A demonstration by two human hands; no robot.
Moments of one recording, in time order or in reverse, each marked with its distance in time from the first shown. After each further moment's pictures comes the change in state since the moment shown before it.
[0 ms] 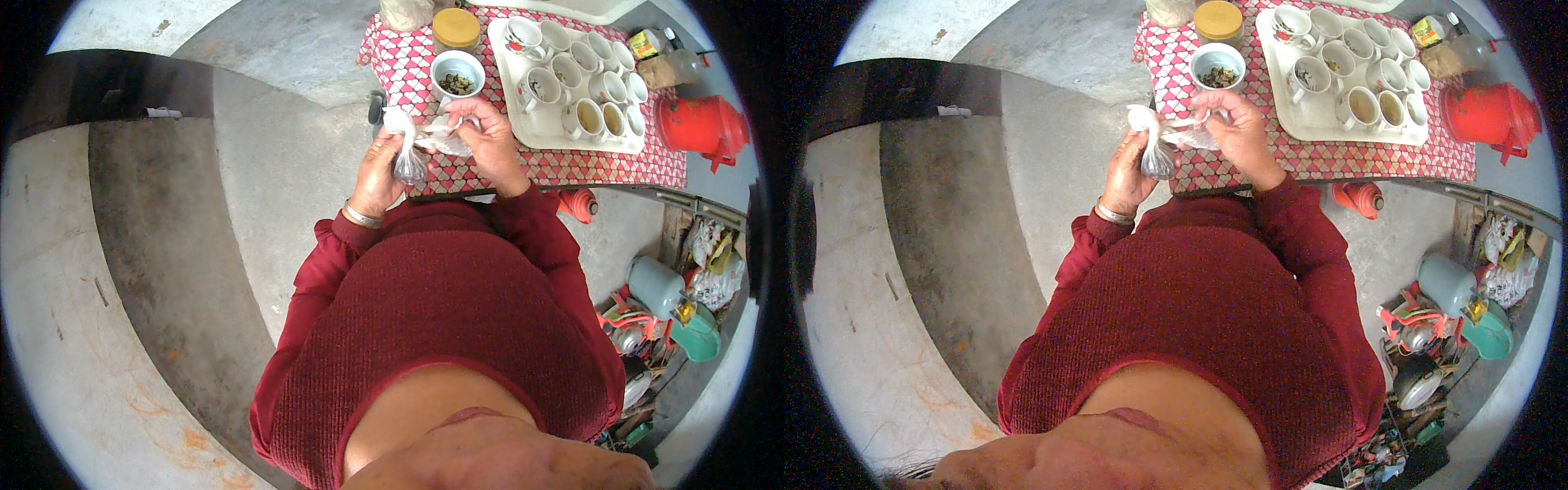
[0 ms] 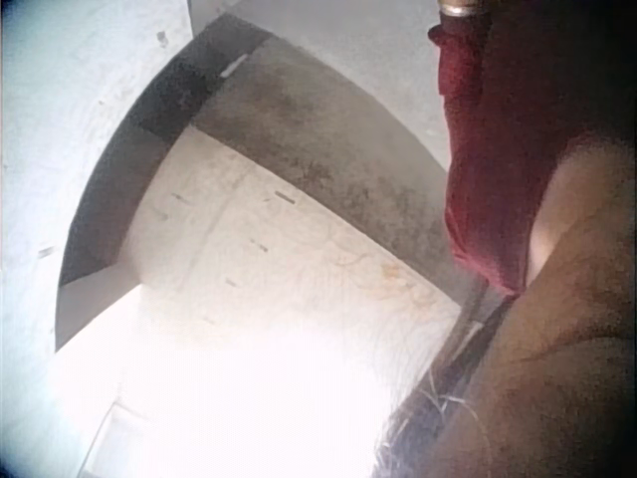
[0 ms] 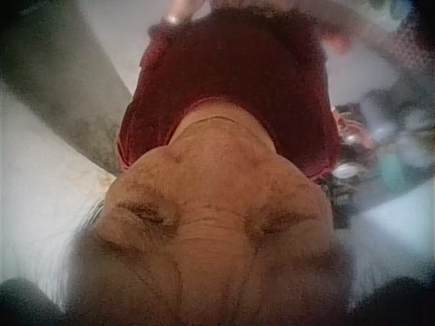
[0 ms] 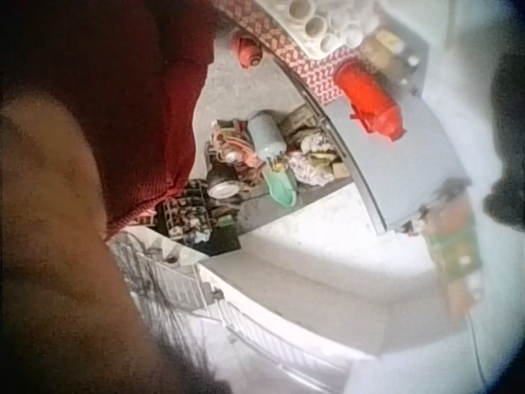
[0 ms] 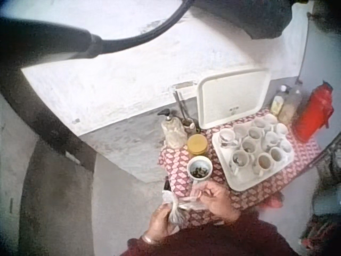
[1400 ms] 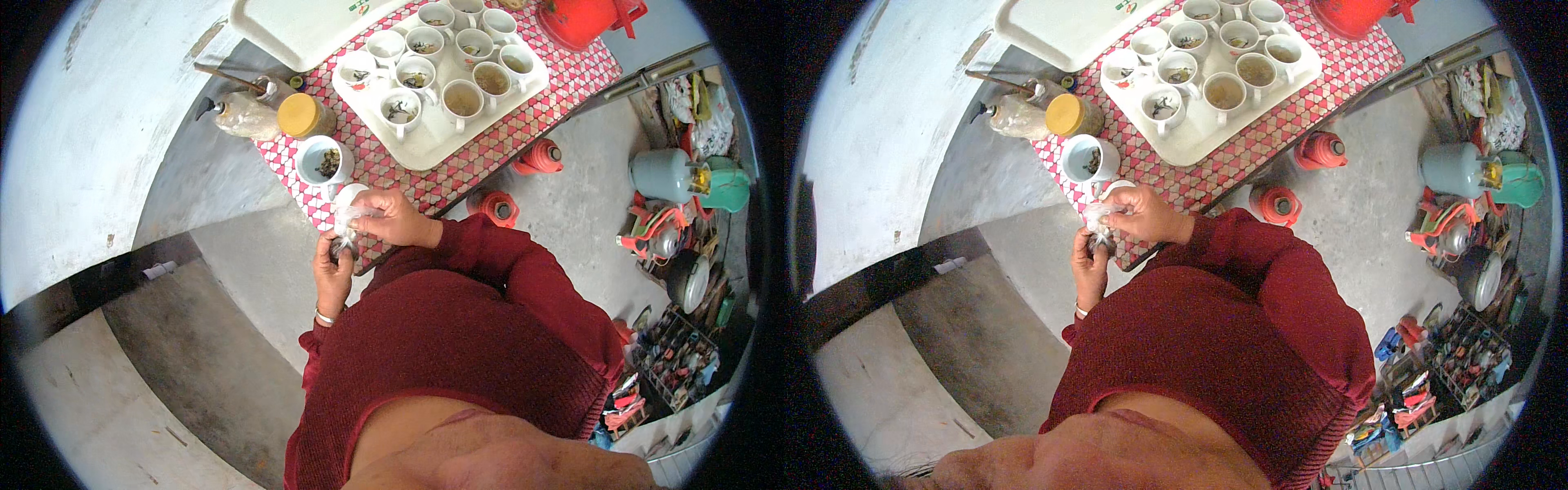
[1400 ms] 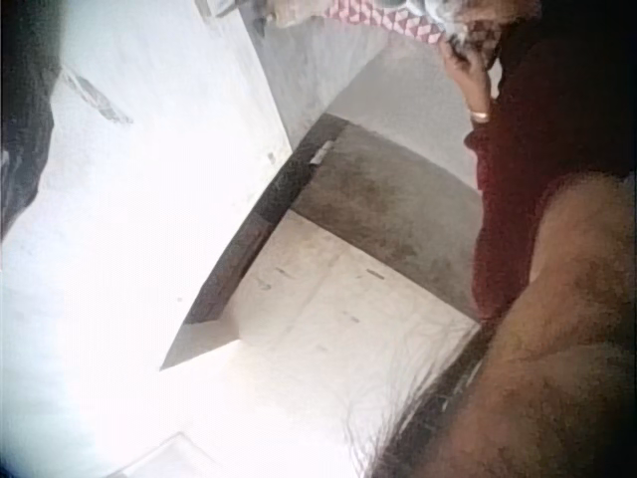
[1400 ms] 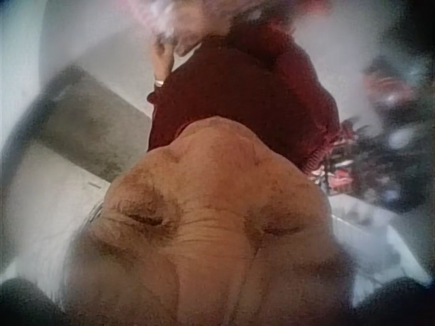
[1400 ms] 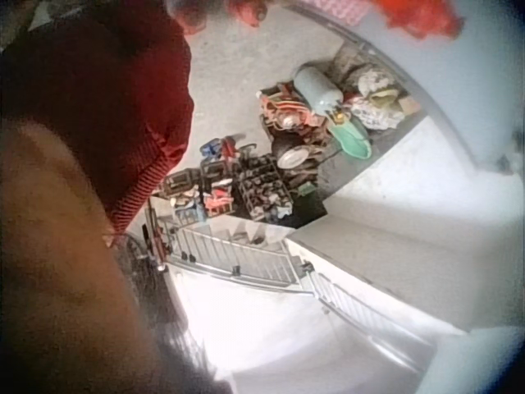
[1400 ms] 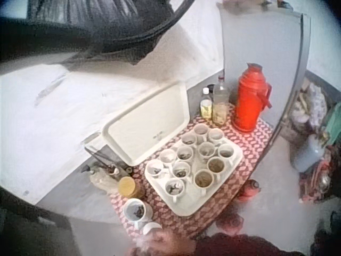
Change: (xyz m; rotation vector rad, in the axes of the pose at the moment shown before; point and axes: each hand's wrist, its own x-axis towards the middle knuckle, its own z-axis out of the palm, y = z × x) left_hand 0.010 -0.053 0.017 0.917 0.064 0.116; right_hand -0.038 0.002 -0.051 0.171 0.003 0.112
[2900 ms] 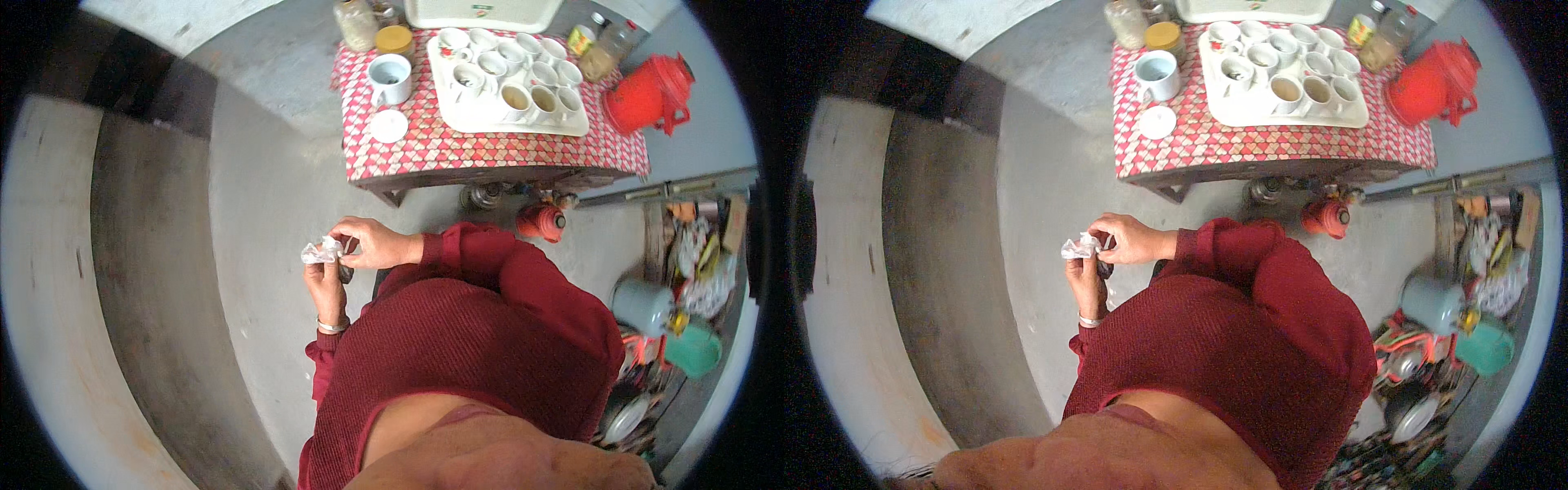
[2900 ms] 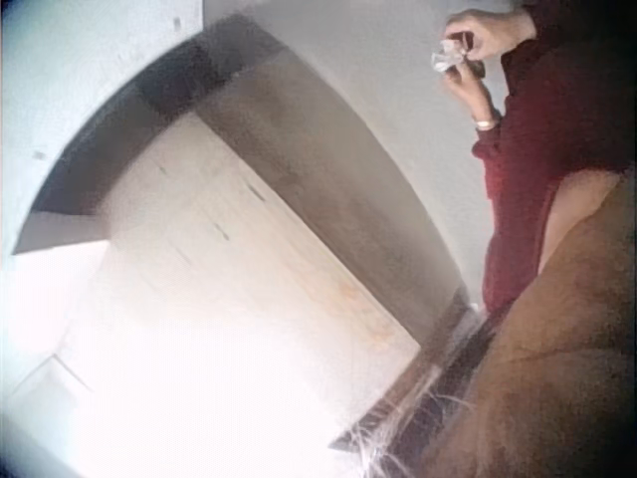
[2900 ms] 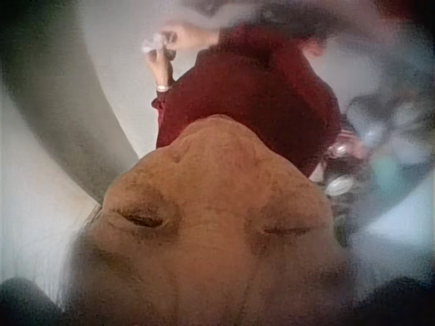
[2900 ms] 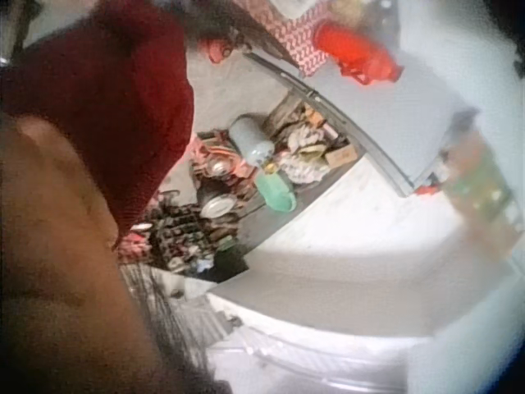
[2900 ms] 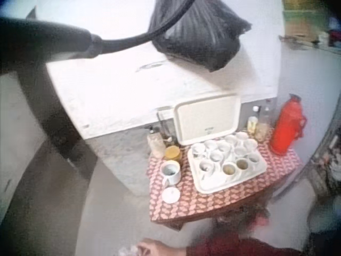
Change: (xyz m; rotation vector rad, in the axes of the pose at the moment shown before) left_hand -0.247 -0.029 0.063 -0.316 0.728 0.058; right_hand -0.159 0.033 0.092 -0.375 -0.712 -0.070
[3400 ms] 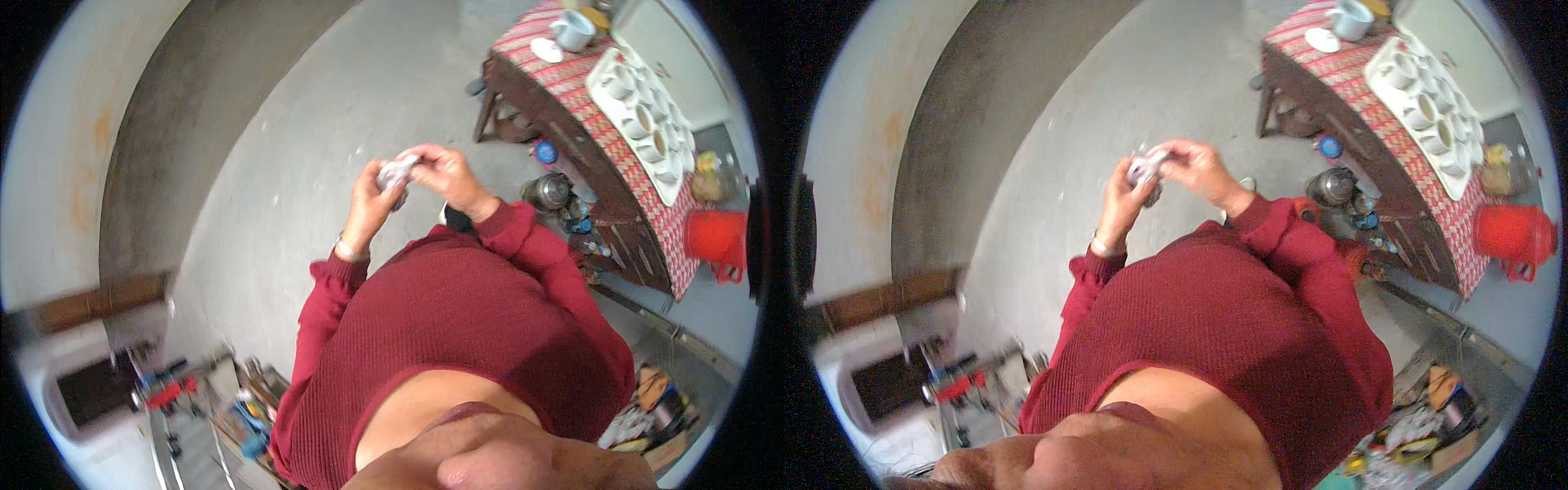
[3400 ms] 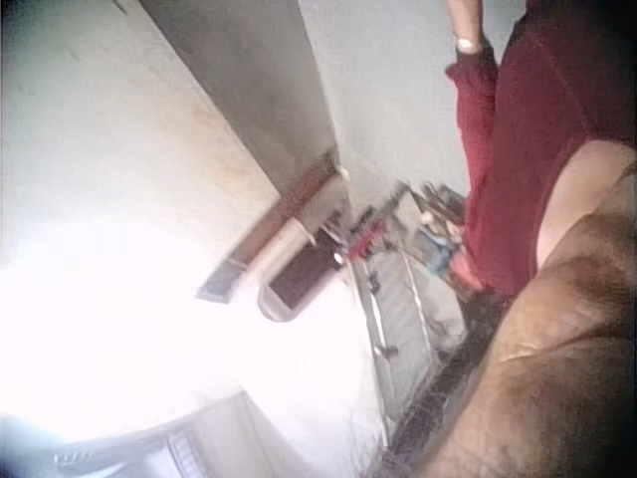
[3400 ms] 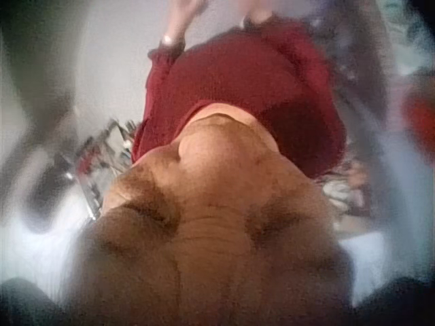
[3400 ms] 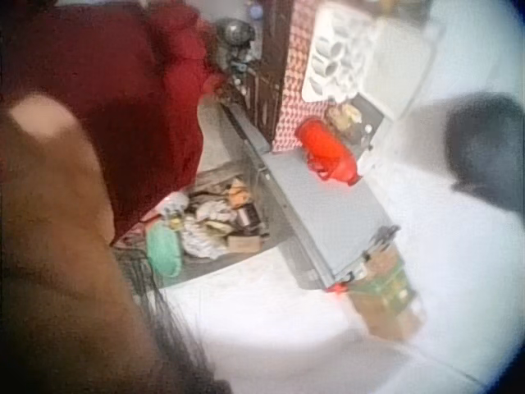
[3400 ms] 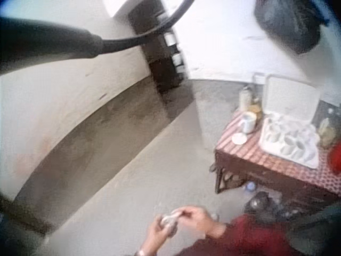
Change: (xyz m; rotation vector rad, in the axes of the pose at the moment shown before) left_hand -0.298 -0.015 0.012 0.262 0.379 -0.018; right_hand -0.210 -0.037 0.093 0.550 -0.418 0.171
